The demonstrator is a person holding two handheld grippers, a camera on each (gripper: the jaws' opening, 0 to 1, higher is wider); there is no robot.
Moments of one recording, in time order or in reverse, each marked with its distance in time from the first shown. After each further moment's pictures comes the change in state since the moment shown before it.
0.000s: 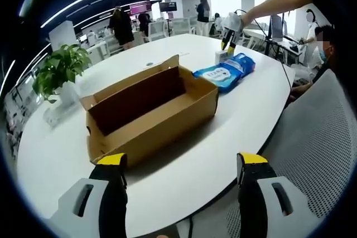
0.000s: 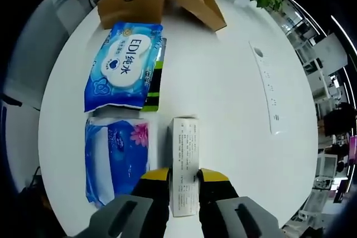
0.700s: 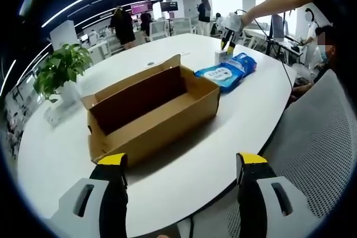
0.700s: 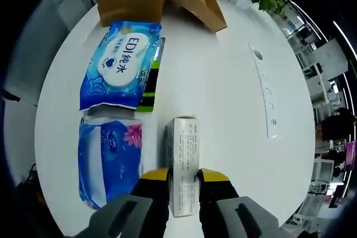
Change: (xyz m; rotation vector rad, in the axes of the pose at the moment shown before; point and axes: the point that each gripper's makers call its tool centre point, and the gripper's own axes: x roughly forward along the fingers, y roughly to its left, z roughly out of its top) left arm 0.000 0.001 -0.001 -0.003 0.003 0.008; right arm 0.003 -0.007 0.005 -0.035 0.002 -0.020
